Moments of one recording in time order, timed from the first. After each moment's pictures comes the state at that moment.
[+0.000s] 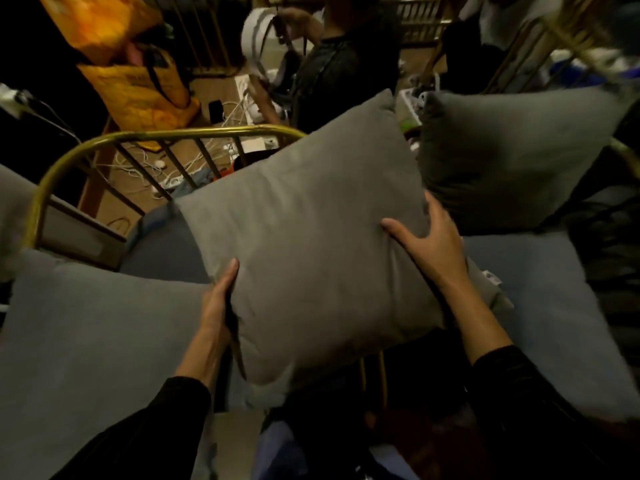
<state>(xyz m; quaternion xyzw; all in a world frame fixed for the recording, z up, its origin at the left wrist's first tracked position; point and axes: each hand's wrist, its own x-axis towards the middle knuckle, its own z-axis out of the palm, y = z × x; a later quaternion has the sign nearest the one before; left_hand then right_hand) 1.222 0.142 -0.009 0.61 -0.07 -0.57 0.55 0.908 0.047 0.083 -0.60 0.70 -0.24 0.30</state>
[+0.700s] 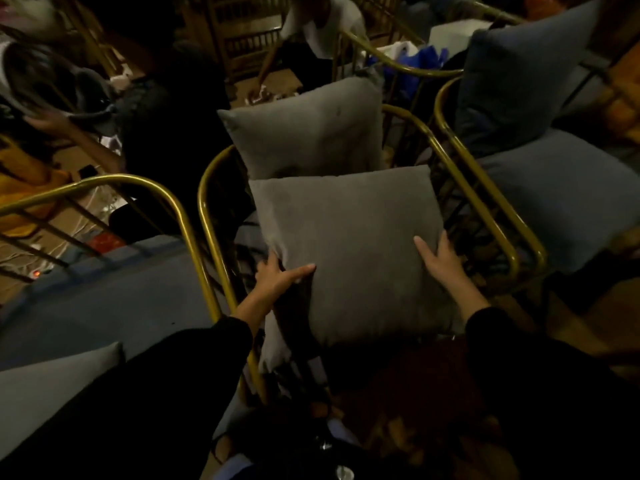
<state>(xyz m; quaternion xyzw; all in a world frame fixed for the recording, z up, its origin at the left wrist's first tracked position) 0.881 0.090 0.008 0.68 -0.46 -0.56 0.14 0.569 0.156 0.028 -0.35 0.82 -0.27 0.36</state>
